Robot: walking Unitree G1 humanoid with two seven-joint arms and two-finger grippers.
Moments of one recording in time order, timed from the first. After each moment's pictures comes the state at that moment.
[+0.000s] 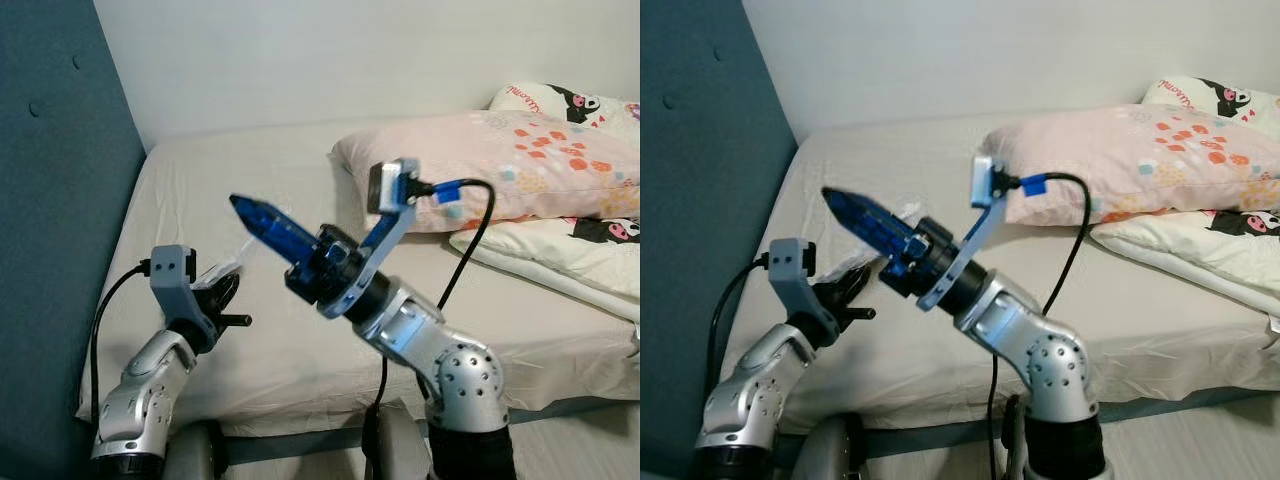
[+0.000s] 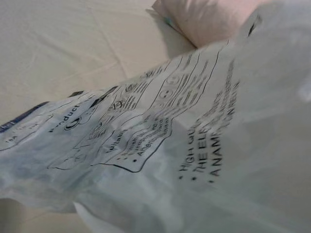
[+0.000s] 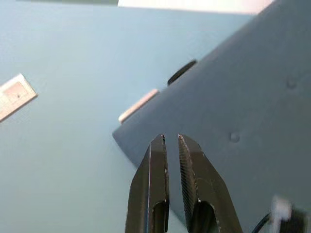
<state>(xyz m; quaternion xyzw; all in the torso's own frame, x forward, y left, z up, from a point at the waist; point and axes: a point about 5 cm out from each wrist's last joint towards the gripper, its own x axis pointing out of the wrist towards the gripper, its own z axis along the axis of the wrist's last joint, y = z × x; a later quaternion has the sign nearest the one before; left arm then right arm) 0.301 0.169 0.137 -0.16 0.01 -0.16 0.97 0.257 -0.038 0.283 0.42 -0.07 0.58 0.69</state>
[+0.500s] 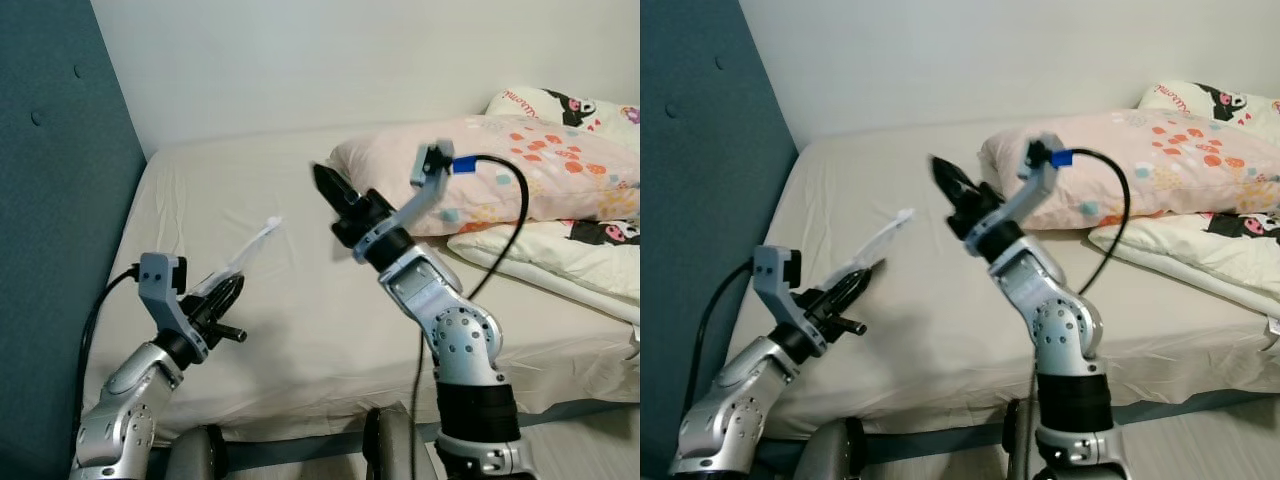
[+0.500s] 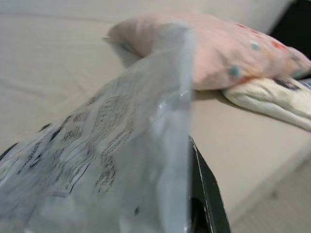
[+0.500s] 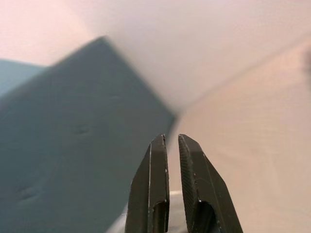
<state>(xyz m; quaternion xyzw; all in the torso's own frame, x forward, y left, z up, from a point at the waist) 0.276 0.175 0.151 -0.12 -0.05 -0.26 0.96 0.335 -0.101 0.235 0.33 -0.06 0.22 0.92</state>
